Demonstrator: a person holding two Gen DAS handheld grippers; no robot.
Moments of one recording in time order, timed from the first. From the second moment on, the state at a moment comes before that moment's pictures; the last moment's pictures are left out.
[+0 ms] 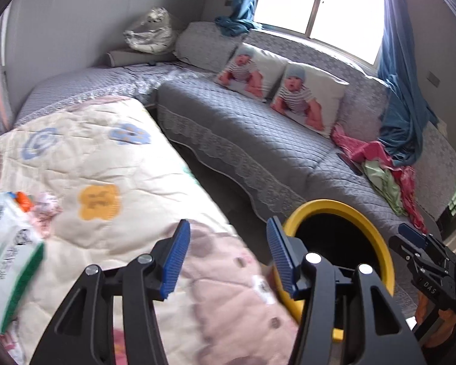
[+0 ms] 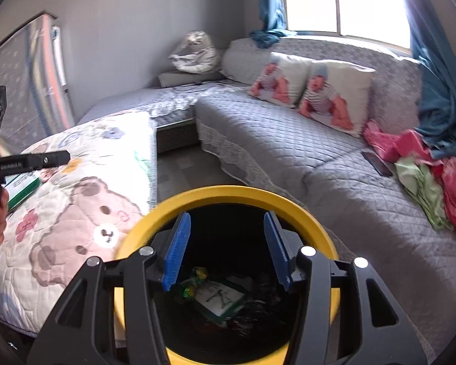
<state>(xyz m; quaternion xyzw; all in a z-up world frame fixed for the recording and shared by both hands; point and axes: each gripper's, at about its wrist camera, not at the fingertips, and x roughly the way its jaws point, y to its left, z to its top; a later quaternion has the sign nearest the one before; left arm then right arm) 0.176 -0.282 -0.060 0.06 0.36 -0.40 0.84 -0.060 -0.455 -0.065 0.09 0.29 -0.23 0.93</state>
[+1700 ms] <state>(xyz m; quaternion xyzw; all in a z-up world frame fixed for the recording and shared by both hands) 0.268 0.026 -0.126 0.08 0.44 -0.26 0.86 0.258 -0.207 -0.079 0.05 0.40 0.20 0.89</state>
